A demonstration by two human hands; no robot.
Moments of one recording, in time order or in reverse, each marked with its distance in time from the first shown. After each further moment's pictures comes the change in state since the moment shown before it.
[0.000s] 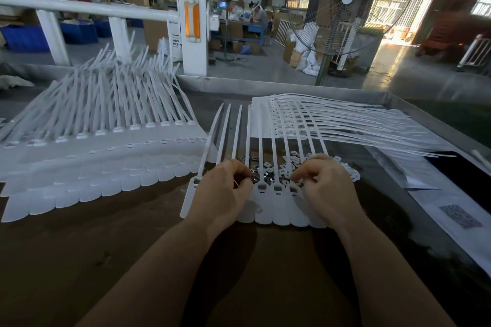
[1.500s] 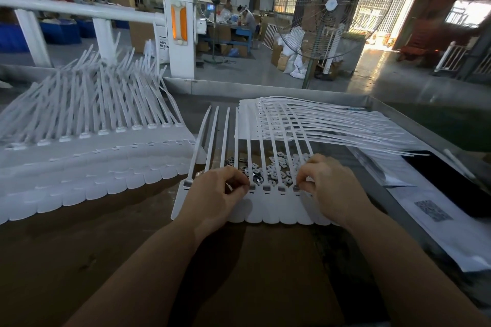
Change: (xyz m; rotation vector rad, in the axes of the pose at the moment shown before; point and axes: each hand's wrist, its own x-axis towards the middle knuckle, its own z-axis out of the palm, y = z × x) left_hand -0.004 0.002 0.001 -0.043 -0.112 0.062; right_hand -0.004 0.012 -0.032 -0.485 -0.127 -0.147
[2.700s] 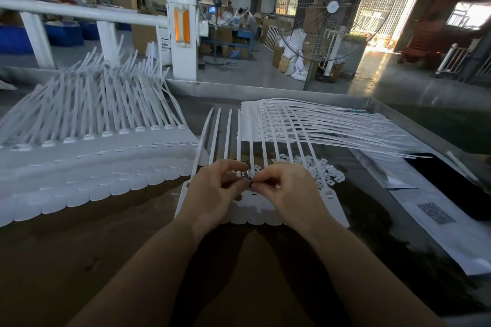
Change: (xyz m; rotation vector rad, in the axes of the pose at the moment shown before) left_hand -0.003 0.005 -0.005 -0.253 0.045 -0.103; right_hand 0.000 -0.063 0.009 0.588 0.074 -0.047
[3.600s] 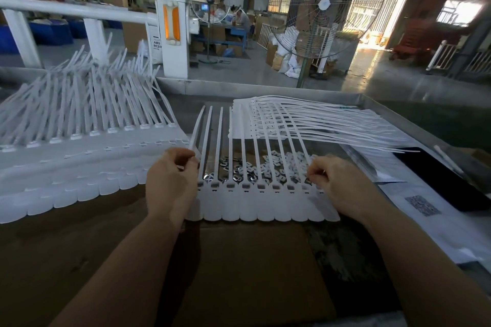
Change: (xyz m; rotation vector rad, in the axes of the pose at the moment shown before) left_hand 0.011 -0.014 -0.016 0.126 0.498 -0.157; right_hand -0.006 0.057 -0.066 -0.430 -0.062 0.154
